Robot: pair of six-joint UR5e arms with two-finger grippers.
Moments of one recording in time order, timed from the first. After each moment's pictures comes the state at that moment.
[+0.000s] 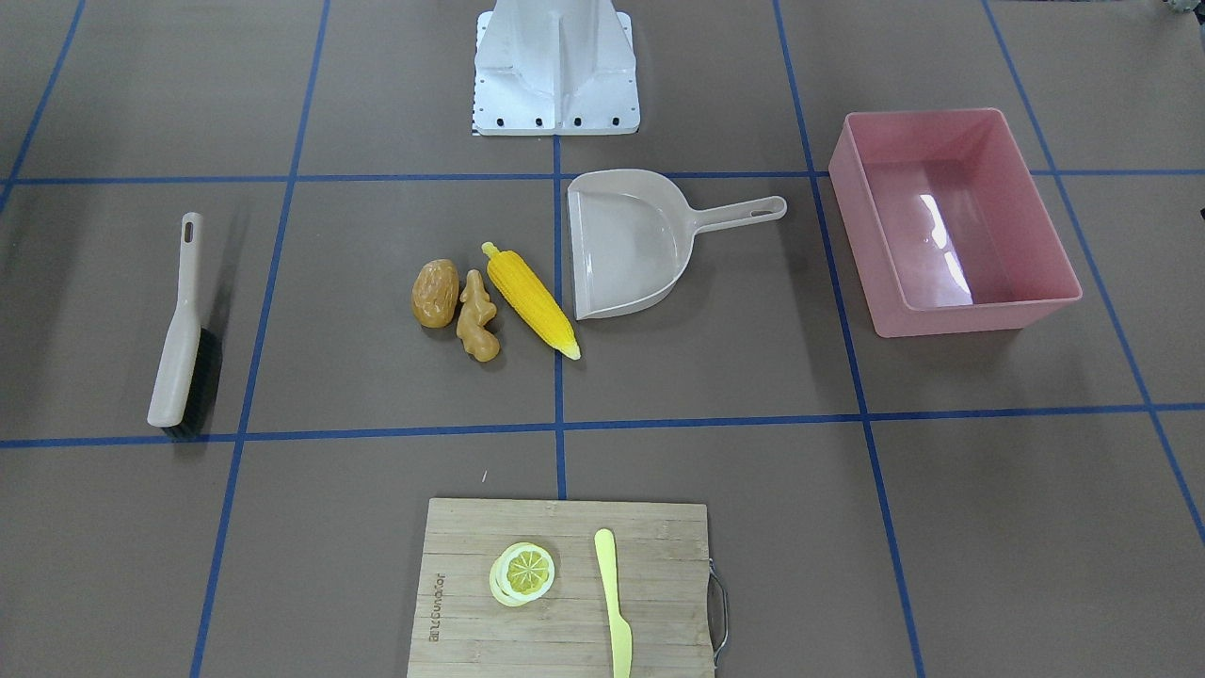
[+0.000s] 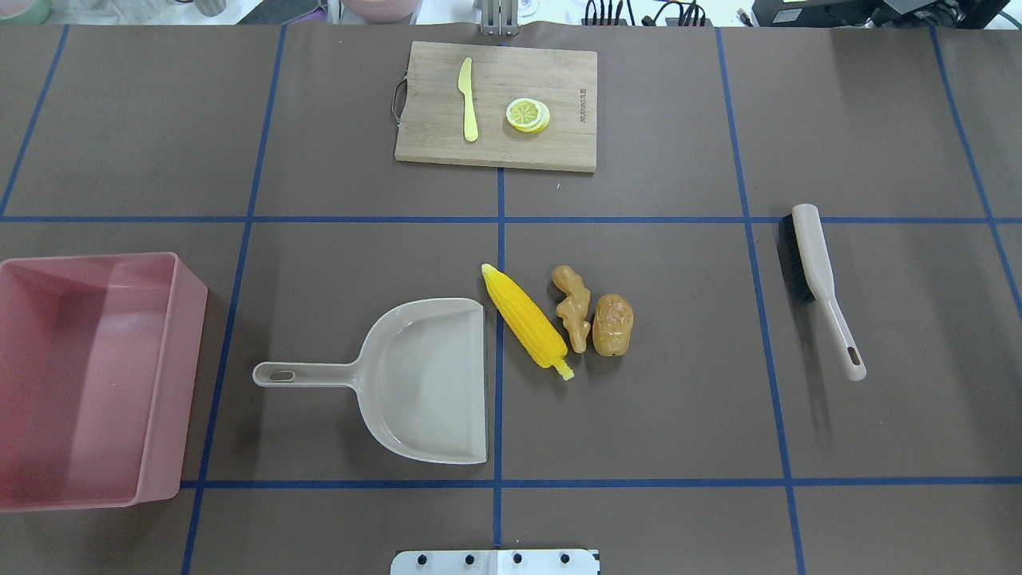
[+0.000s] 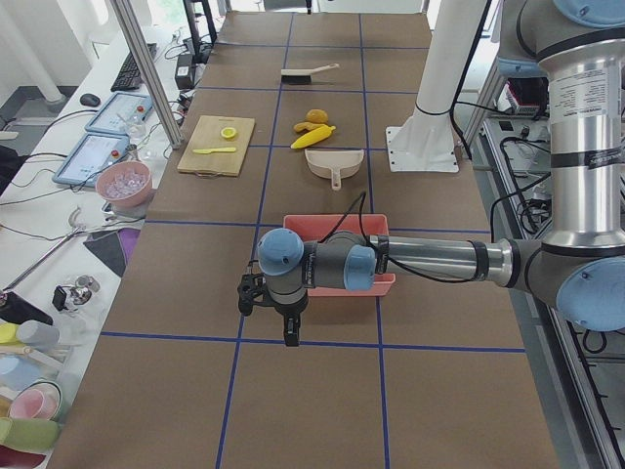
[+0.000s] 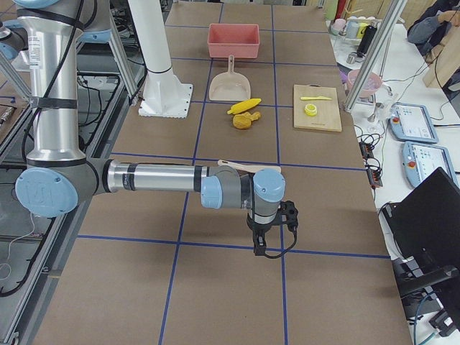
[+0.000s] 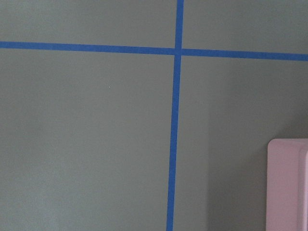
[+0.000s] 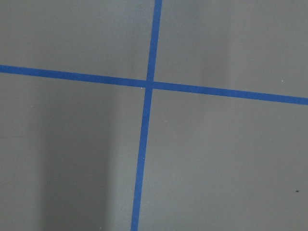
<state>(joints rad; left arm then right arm) -1.51 -1.44 -1.73 -1.58 -2.36 -0.11 1.52 -1.60 1.61 -1.55 2.29 -0.04</state>
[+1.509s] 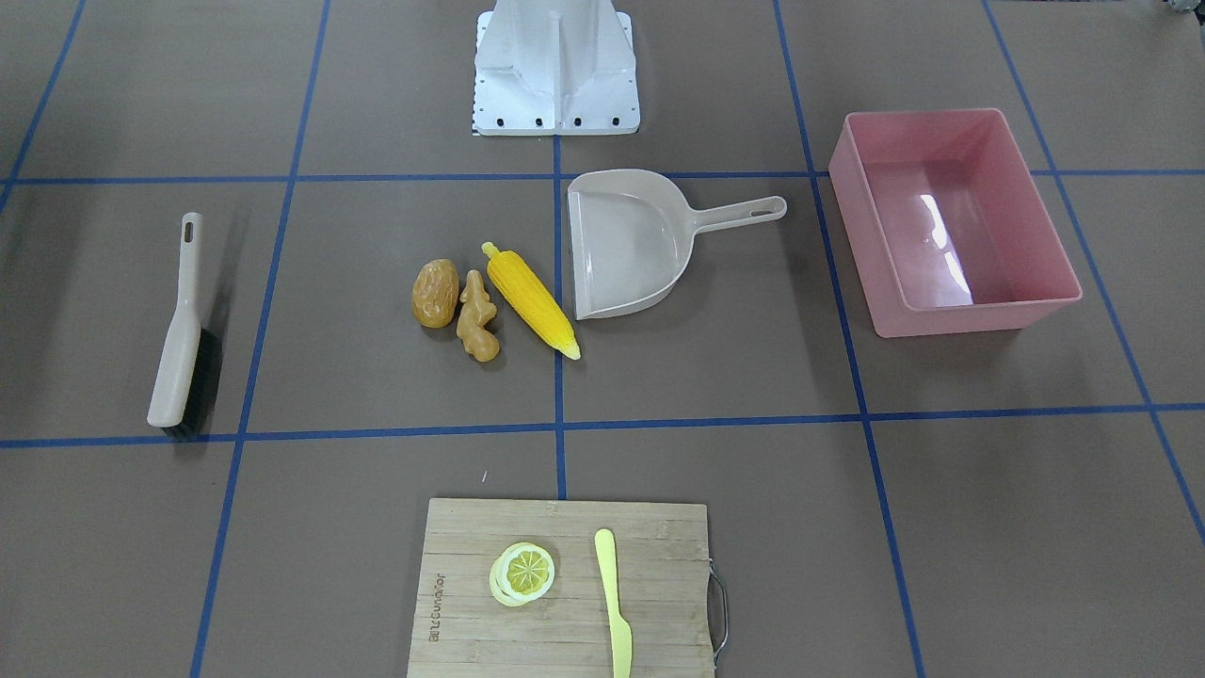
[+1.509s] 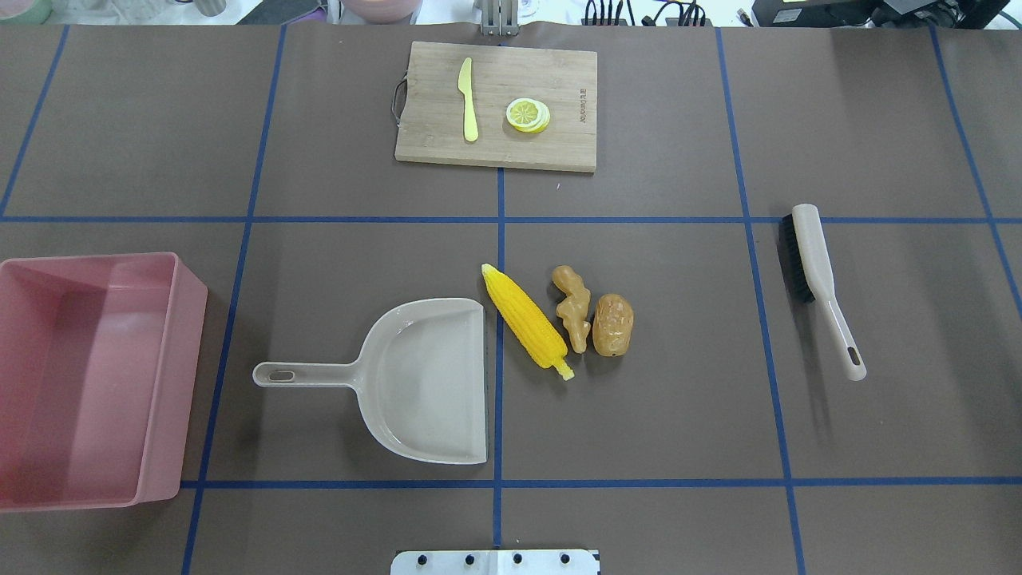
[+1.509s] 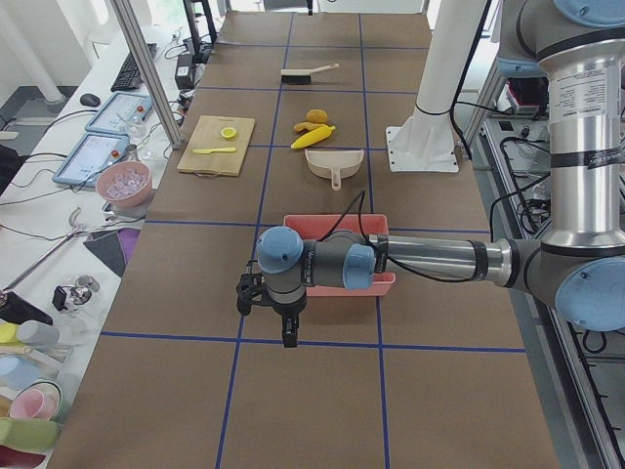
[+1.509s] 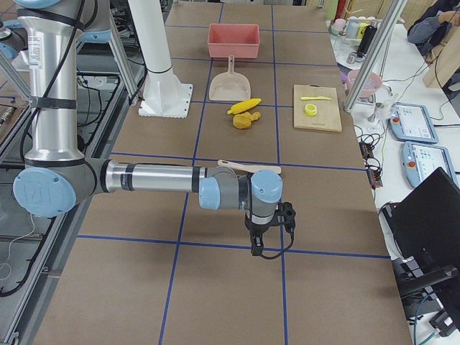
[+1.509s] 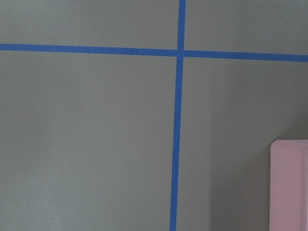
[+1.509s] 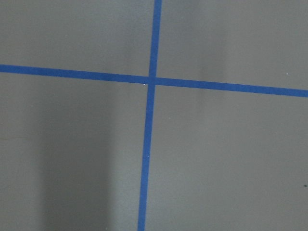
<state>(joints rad) -1.51 -1.44 -1.74 -1.58 -2.33 -0.11 1.48 -1.61 1.62 -1.54 2.28 0.03</state>
